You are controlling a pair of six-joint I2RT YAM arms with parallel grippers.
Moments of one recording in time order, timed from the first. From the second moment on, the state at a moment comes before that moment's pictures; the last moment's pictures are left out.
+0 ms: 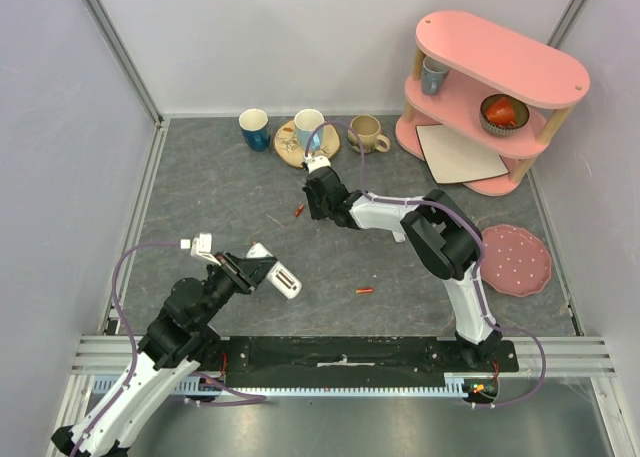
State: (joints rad) left arm -0.65 0.01 0.19 -0.26 -0.06 -0.93; right arm 0.77 2.14 1.40 0.03 0.19 0.32
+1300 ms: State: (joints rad) left arm -0.65 0.01 0.16 -0.23 -0.04 -0.93; right arm 0.60 1.97 1.21 -0.09 0.40 0.26
